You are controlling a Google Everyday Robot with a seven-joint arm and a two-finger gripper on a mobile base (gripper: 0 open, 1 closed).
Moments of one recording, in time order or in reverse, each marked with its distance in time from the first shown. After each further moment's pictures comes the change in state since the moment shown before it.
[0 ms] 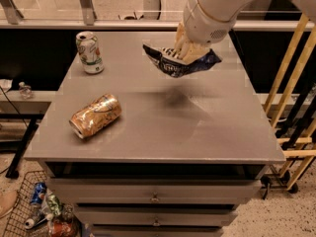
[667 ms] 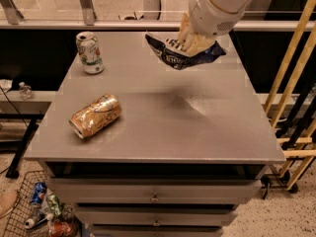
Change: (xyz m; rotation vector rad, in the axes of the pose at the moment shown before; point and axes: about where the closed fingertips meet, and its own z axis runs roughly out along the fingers) arm 0.004 -0.007 -0.023 0.057 0.013 0.012
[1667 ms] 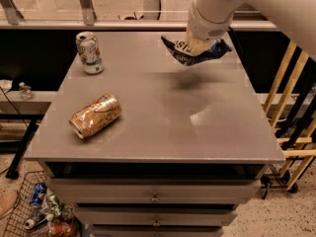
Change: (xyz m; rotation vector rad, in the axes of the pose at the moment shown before) arm 0.056 -0.035 0.065 0.011 0.164 0.051
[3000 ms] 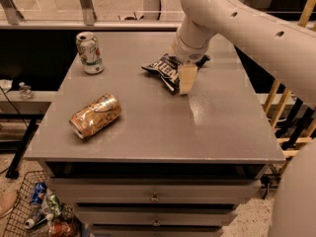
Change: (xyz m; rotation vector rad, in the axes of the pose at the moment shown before) arm -0.010 0.017 0.105 -0.115 -0.057 0.043
